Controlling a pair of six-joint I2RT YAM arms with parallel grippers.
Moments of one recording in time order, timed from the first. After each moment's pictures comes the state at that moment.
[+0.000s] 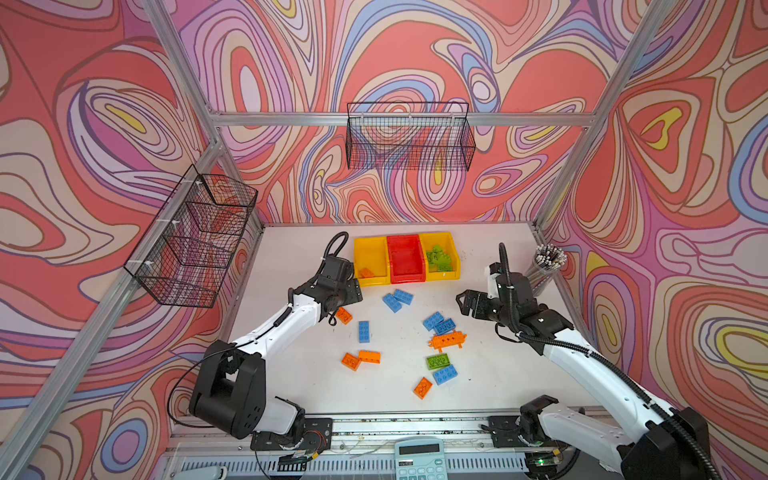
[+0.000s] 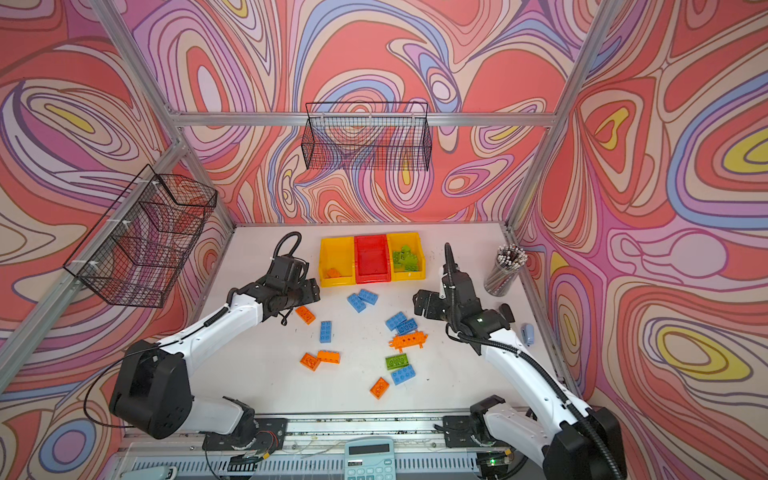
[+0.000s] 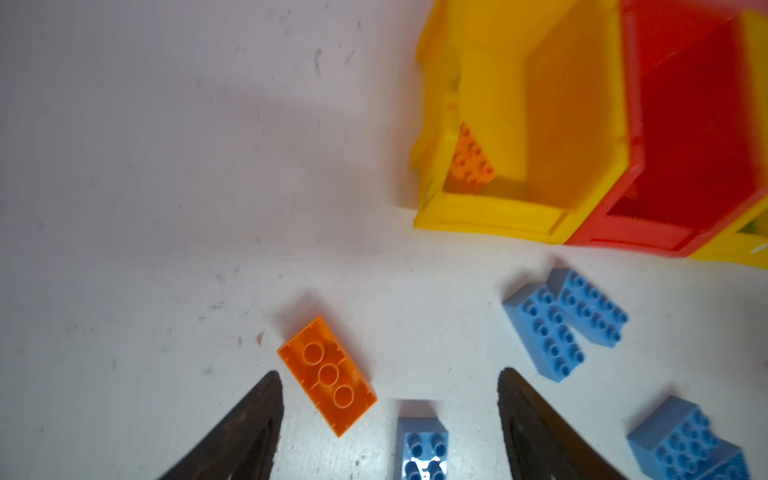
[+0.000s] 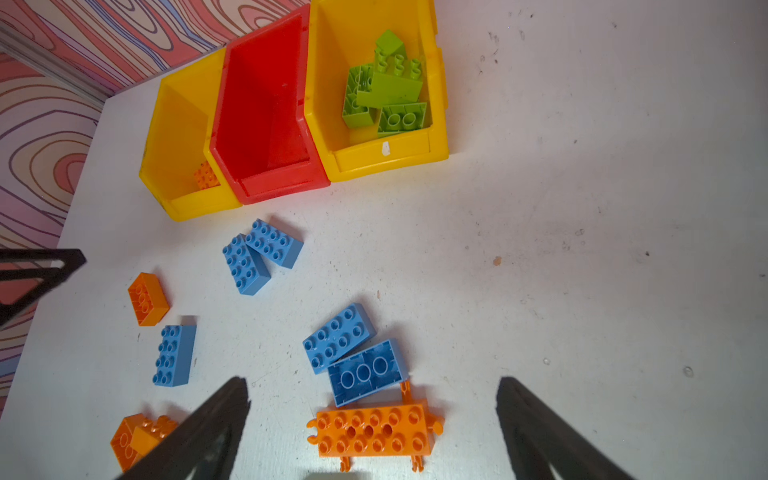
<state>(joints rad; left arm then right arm) -0.38 1.44 0.93 -0.46 -0.15 -0.59 0.36 1.06 0.77 -0.44 -0.05 0.45</state>
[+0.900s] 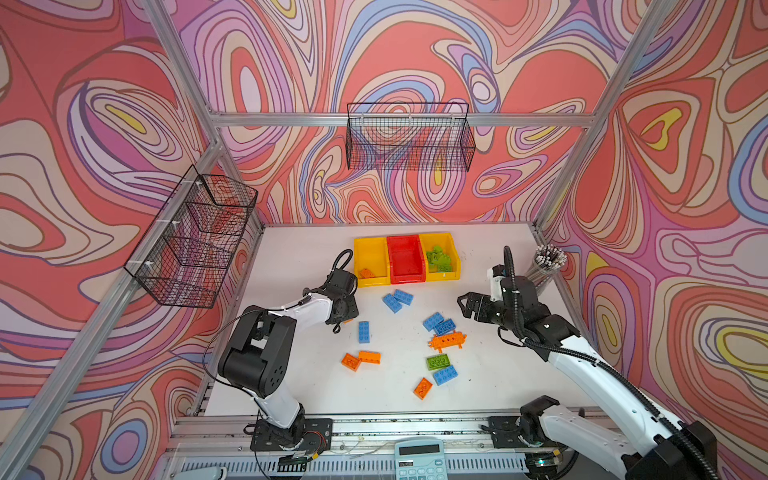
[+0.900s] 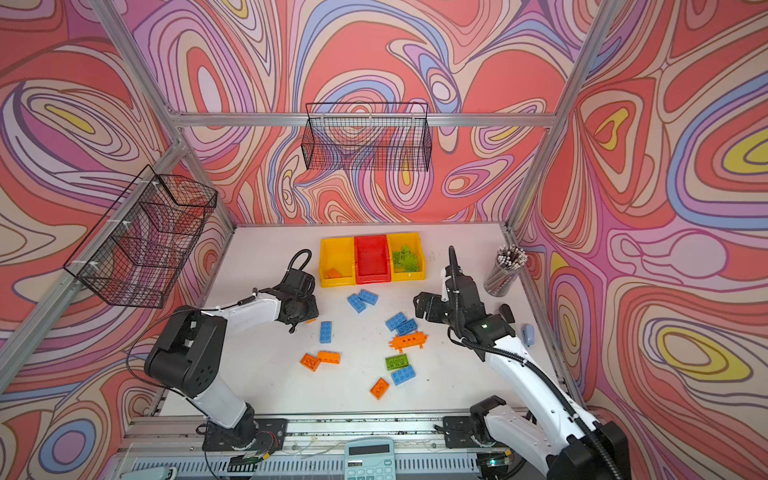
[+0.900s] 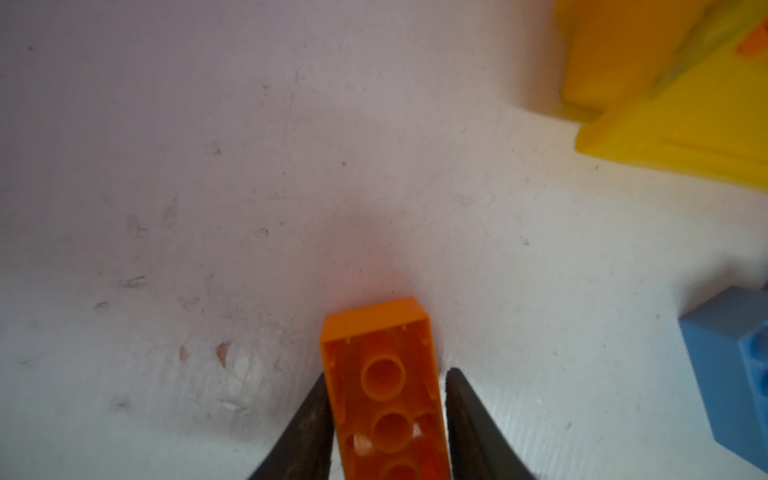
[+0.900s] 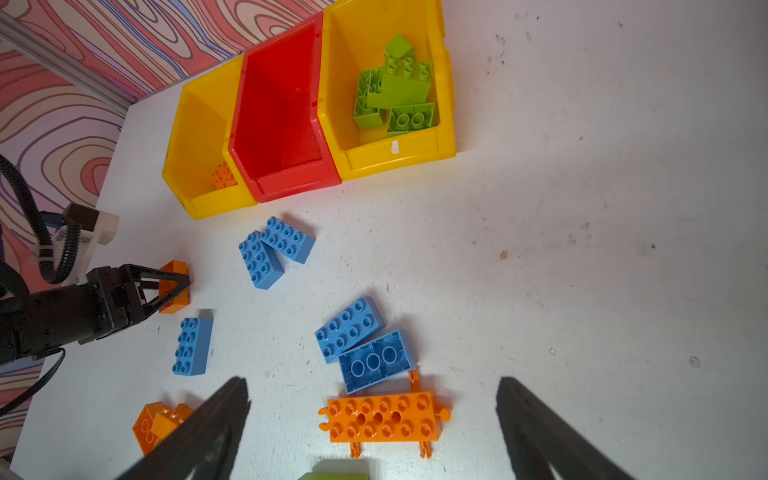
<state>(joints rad) -0.35 1.67 0.89 -0.36 -0.10 -0.64 0.36 1.00 0.75 -0.46 -0.07 0.46</state>
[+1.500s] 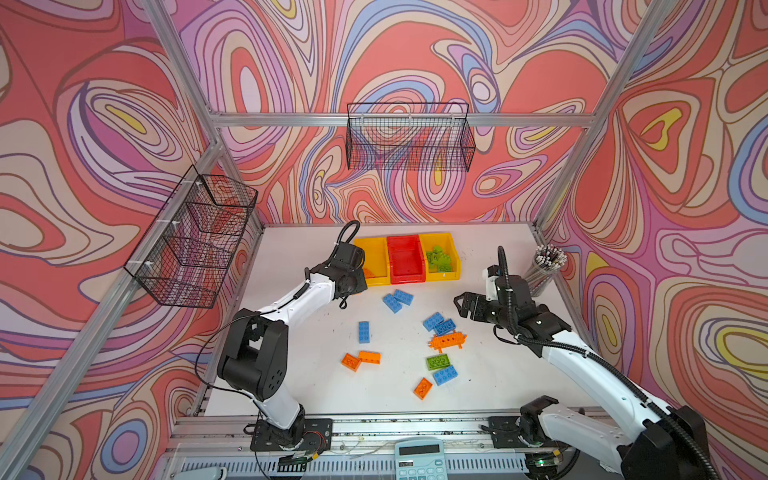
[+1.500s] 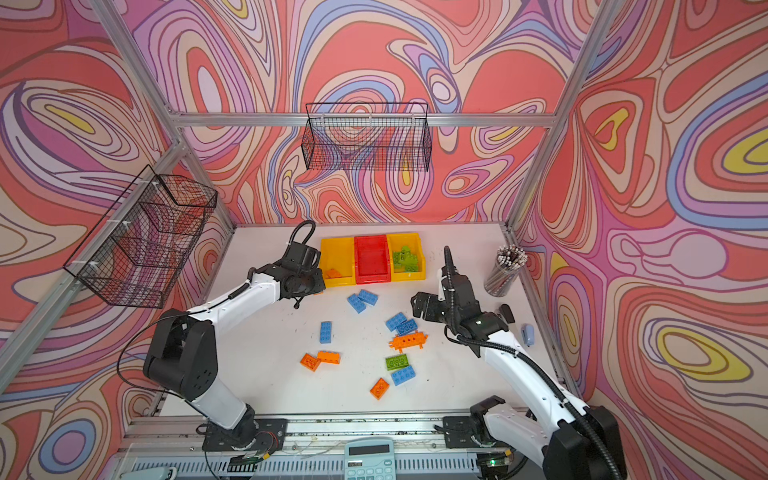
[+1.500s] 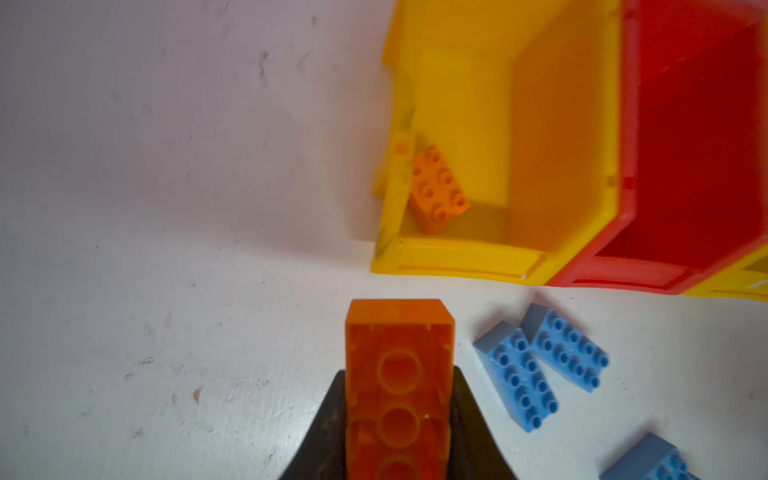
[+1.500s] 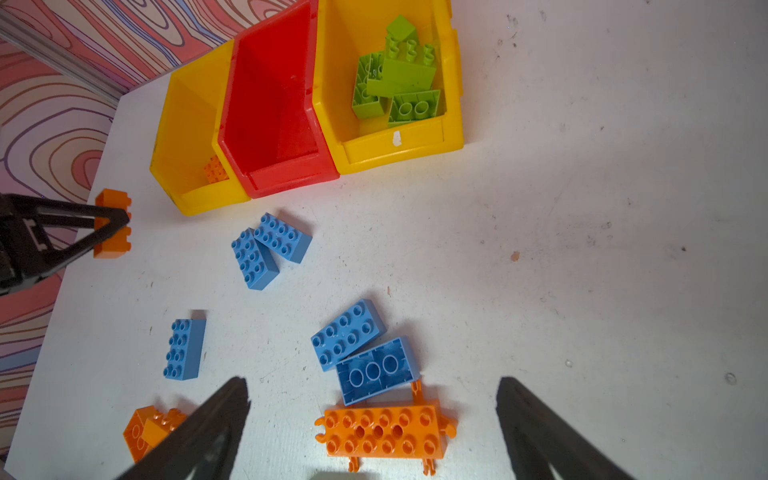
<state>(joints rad) -0.40 1.66 1.24 -0.53 -0.11 -0.60 0.36 1.06 0.74 -0.40 -0.08 0.46</state>
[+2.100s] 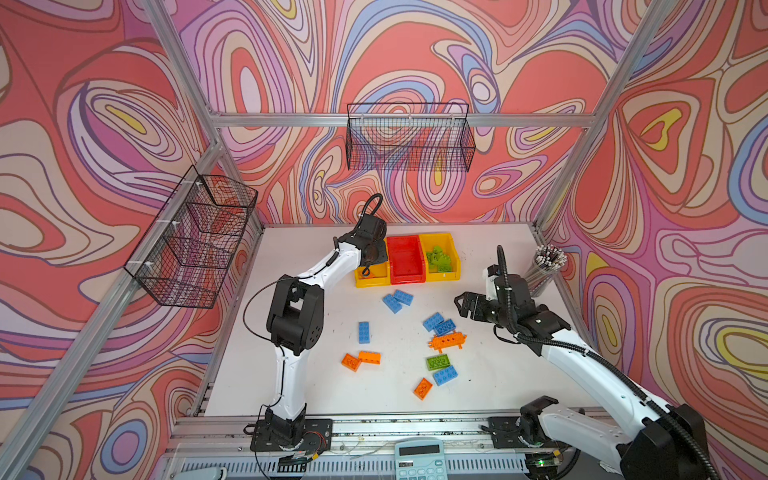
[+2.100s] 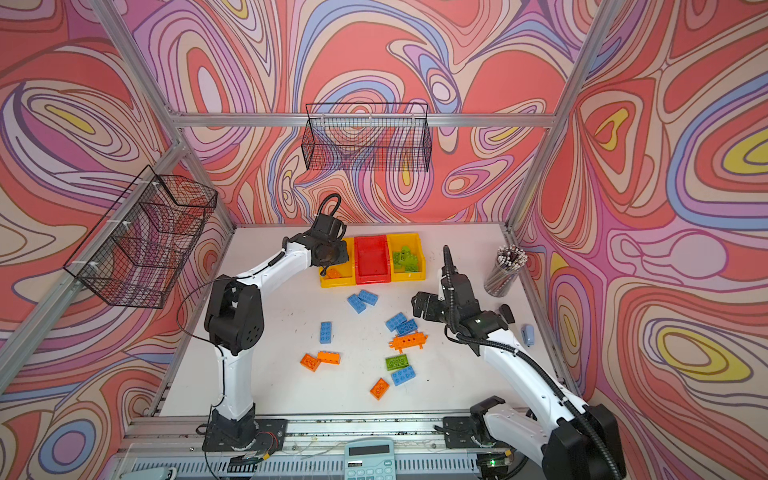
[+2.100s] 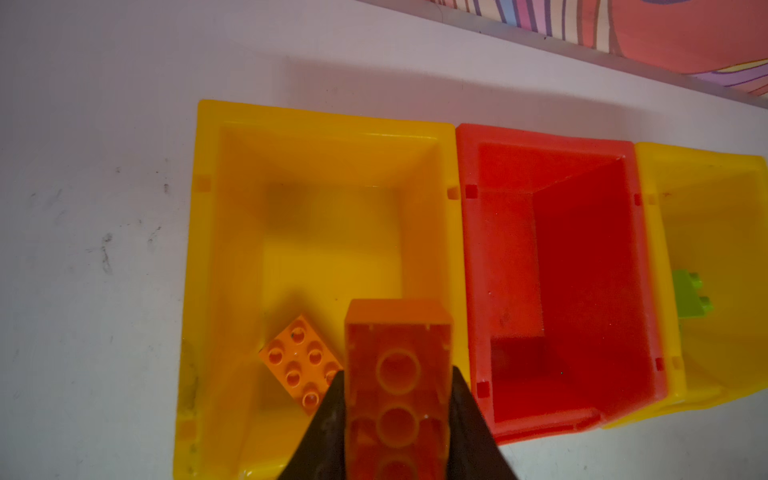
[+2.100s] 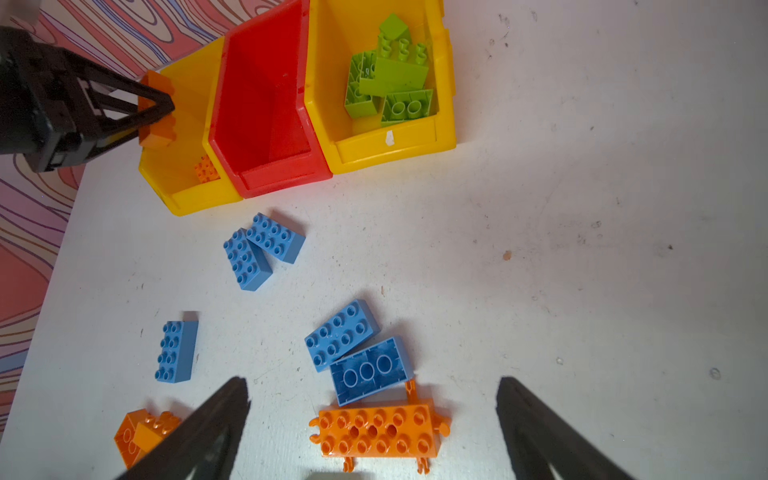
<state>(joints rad) -0.42 2.10 1.77 -0.60 -0.09 -0.54 0.36 1.07 0.76 -0.42 -0.06 0.46</state>
